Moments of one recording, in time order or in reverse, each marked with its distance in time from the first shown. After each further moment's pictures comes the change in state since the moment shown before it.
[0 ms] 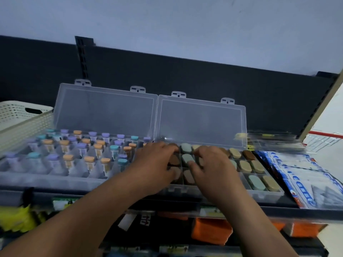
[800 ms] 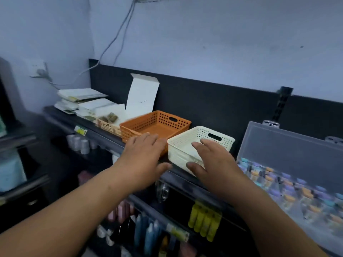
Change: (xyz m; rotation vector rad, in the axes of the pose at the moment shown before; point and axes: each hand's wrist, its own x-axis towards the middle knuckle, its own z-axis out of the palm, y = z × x) left_hand -0.312 -0.322 -0.247 0.463 0.201 -0.526; right_hand -0.008 -0.461 0.151 -0.059 -0.301 -0.604
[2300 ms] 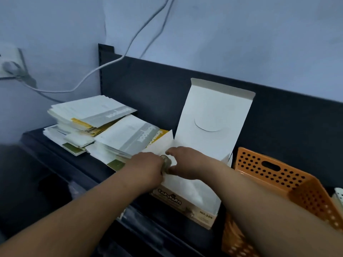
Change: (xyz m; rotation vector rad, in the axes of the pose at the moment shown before) left_hand 0.267 -0.424 0.111 0.014 -0.325 -0.043; right_hand 0.502 -0.216 0.183 -0.027 -0.380 -0.080
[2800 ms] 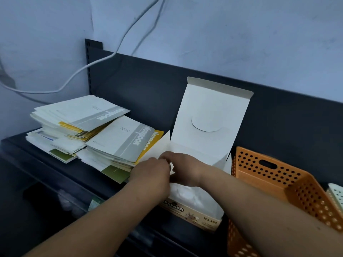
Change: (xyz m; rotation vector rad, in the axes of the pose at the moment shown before) left_hand 0.010 0.010 0.017 -0.083 0.099 -0.041; right_hand 0.014 0.007 0.020 0.124 0.046 -0.055
